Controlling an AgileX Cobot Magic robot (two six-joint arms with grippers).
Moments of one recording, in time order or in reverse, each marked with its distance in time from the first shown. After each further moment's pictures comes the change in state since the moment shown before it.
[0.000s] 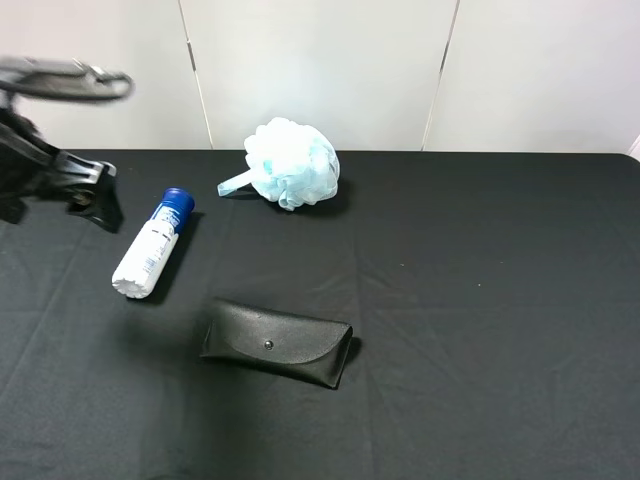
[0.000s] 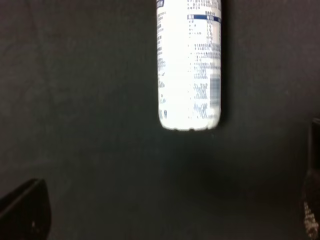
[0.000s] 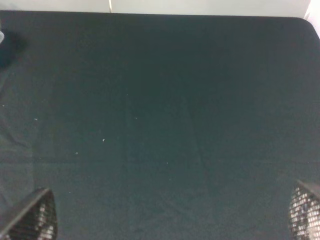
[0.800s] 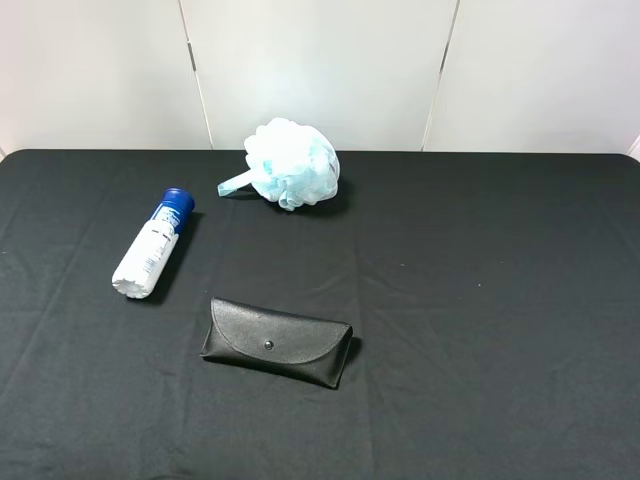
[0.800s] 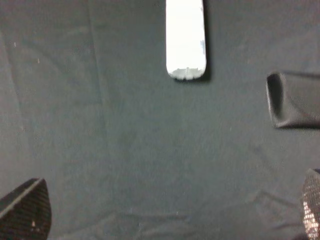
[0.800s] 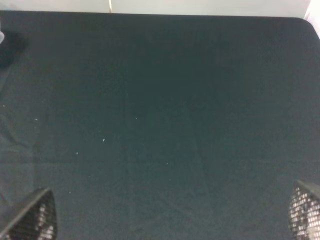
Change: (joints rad) left arm 0.000 -0.797 0.138 0.000 0.343 0.000; right arm 0.000 0.000 0.000 0.000 0.000 0.000
